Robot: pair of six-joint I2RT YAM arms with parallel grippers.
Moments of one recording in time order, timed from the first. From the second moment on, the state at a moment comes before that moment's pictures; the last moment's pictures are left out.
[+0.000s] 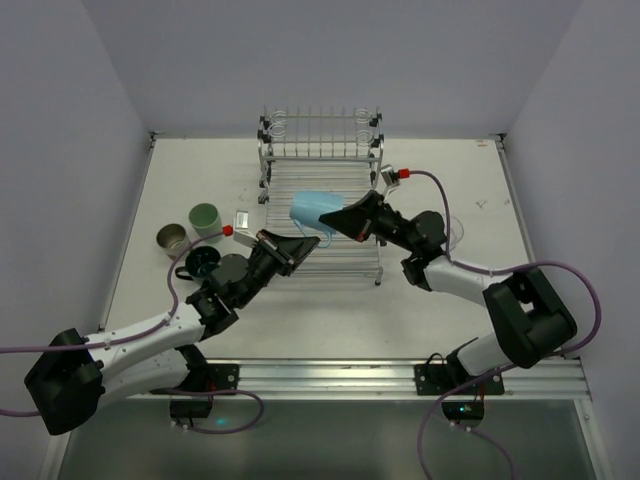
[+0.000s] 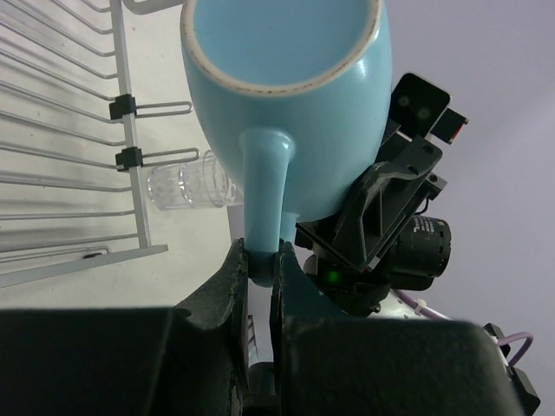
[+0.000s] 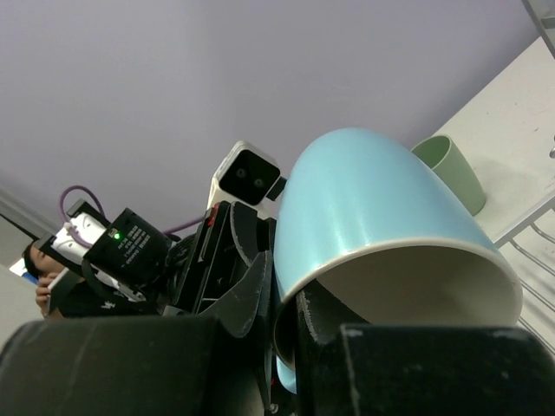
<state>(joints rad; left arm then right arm) -0.84 0.99 0.42 0.58 -0.18 -1.33 0.52 1.48 0.64 1.21 -0.66 1.07</state>
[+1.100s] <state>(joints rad) -0.84 1.00 0.71 0.08 -0.23 -0.87 0.49 1.04 0.99 -0.24 -0.08 0.53</state>
